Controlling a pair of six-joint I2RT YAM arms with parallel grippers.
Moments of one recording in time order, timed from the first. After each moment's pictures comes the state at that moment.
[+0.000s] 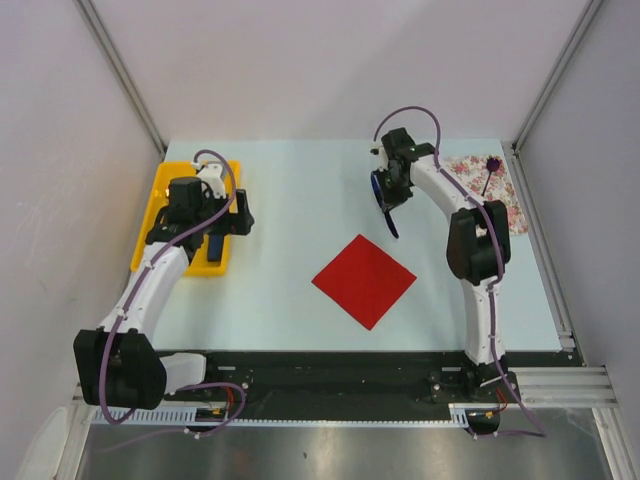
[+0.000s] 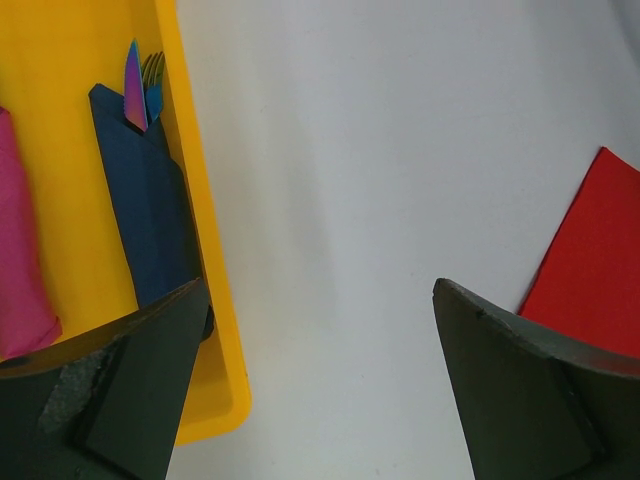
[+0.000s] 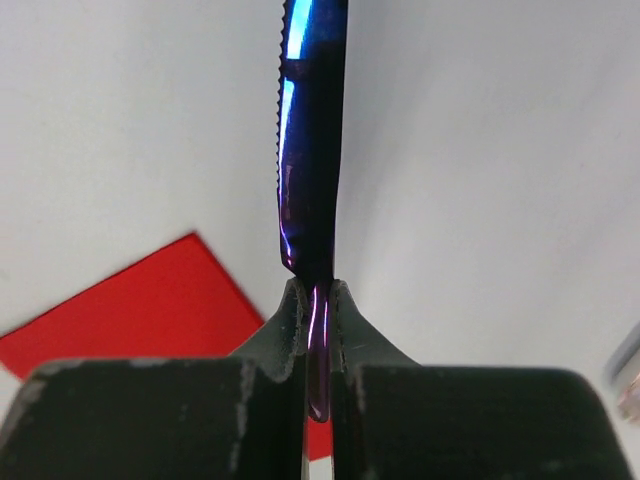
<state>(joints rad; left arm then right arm) -0.07 1.22 0.97 -0.38 0.19 -0.05 0.35 2.21 1.98 -0.90 -0.06 0.02</state>
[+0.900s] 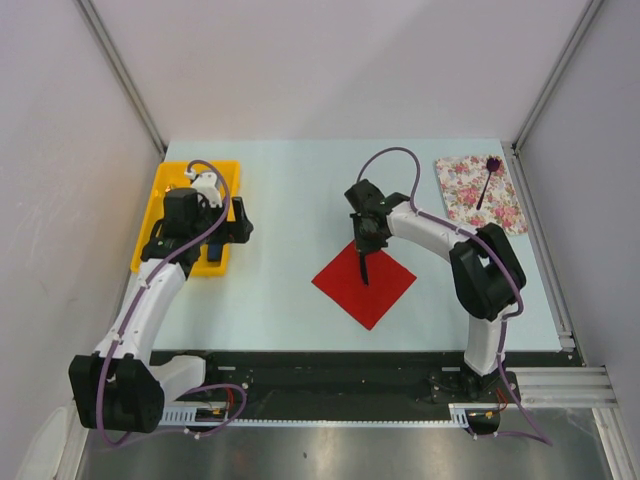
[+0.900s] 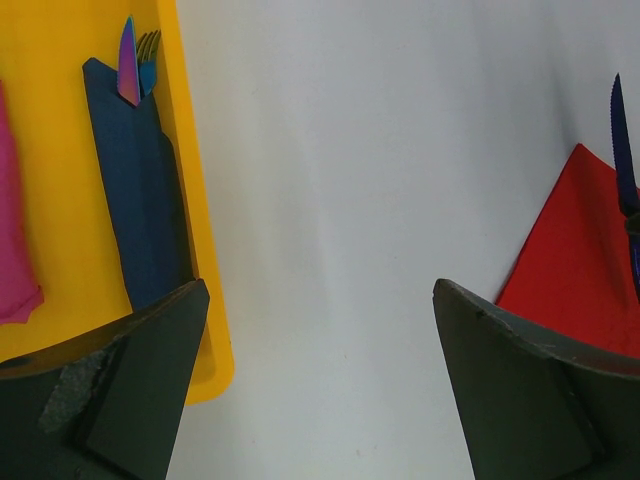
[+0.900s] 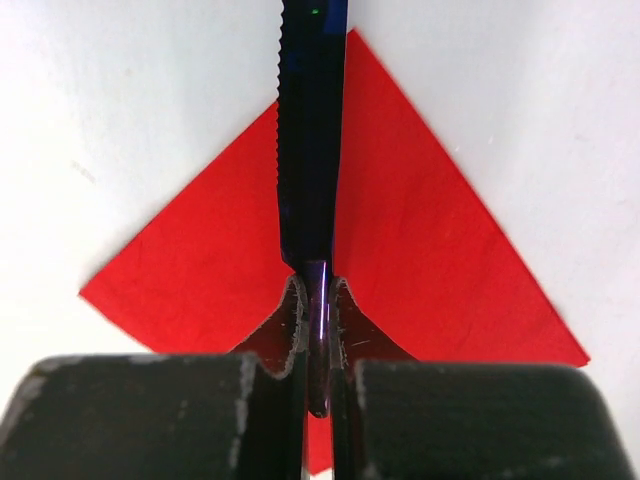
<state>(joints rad) -0.07 1.11 0.89 -0.38 0.19 -0.11 0.63 1.90 1.42 -0.67 0.10 0.49</state>
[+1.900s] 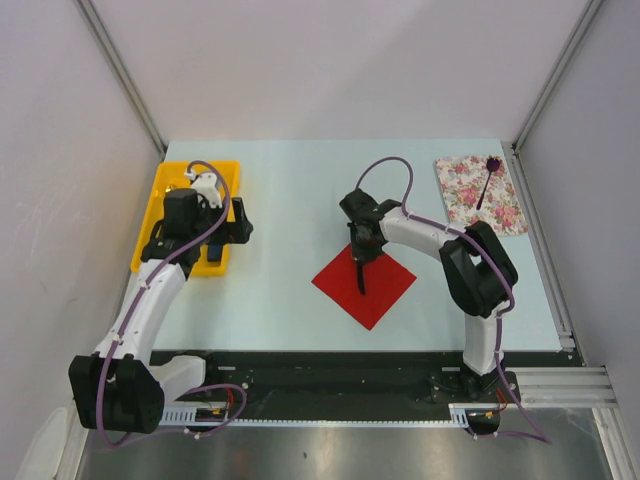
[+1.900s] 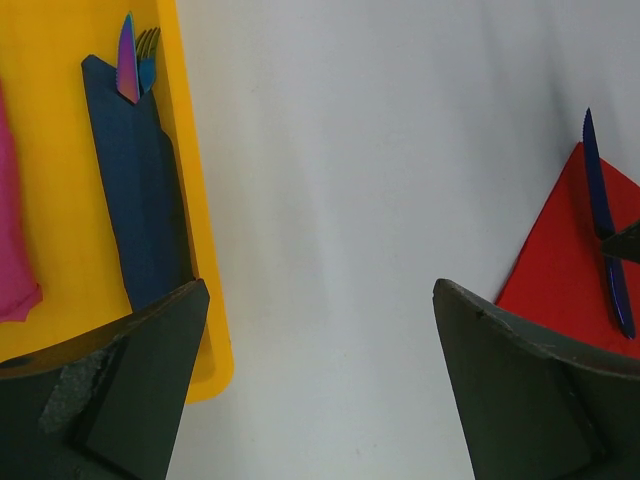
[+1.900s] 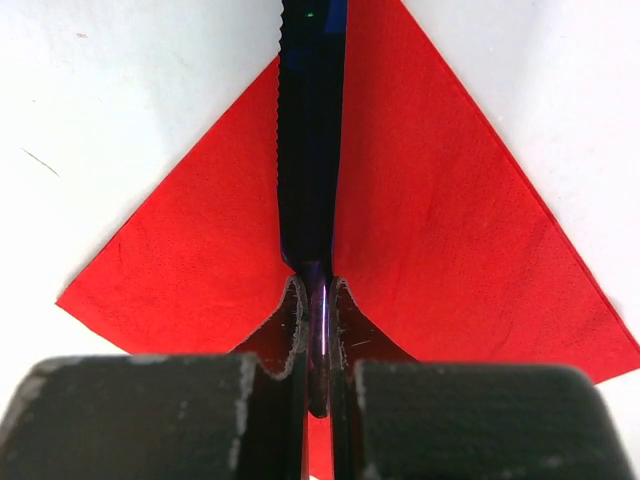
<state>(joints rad) -0.07 1.10 0.89 -0.38 0.19 -0.11 0.66 1.94 1.39 -0.67 0.10 0.56</state>
